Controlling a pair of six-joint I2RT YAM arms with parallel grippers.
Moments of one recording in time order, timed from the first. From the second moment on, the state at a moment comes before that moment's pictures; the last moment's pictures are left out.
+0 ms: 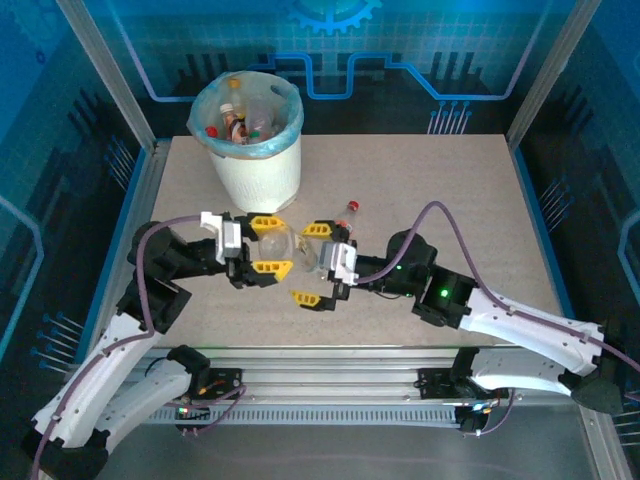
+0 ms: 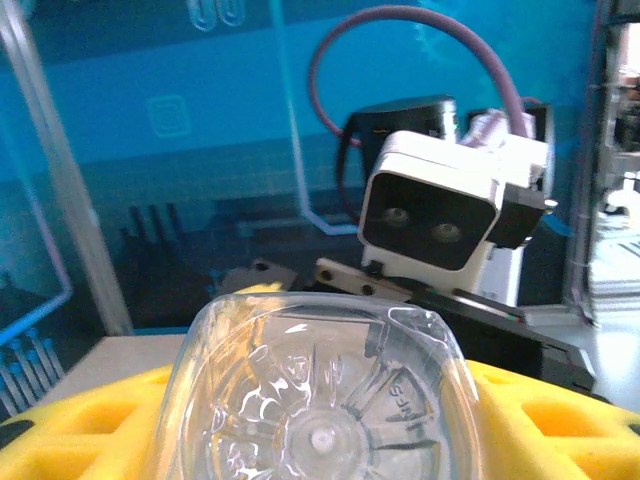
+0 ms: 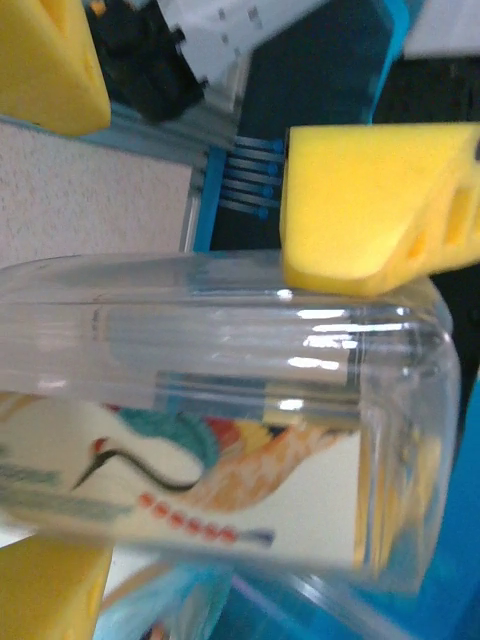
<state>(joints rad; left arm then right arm) -0.44 0.74 0.85 0.13 0.90 -0.04 1.05 1.03 0.92 0.09 -0.23 -0.36</state>
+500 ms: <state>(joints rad) -0.43 0.86 1.08 0.13 0.19 0.02 0.94 0.88 0.80 0.09 0.13 -0.21</state>
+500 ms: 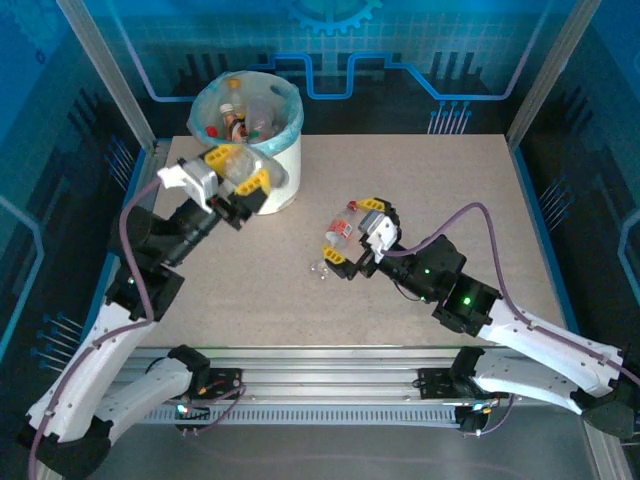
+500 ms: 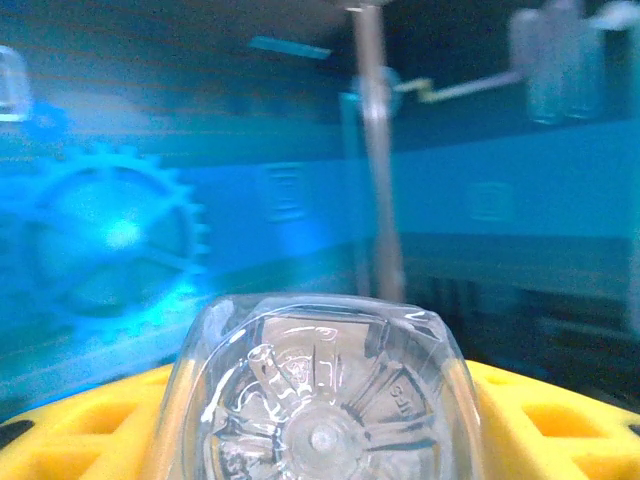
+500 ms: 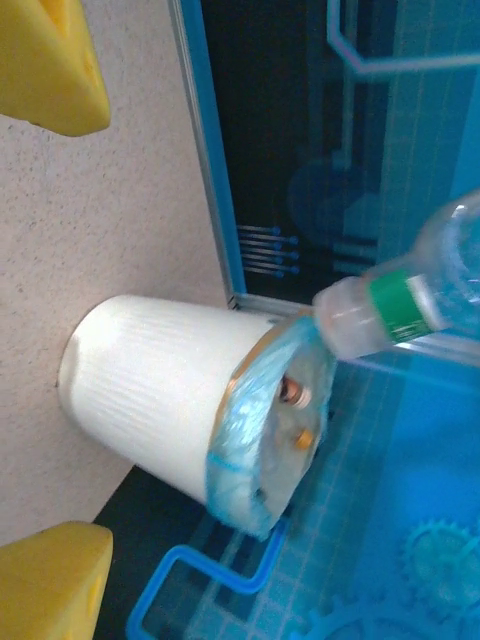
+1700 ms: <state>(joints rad) -0.09 1.56 1.58 -0.27 0.22 -0.18 0.91 0.79 0.72 -0.01 0.14 -0.07</state>
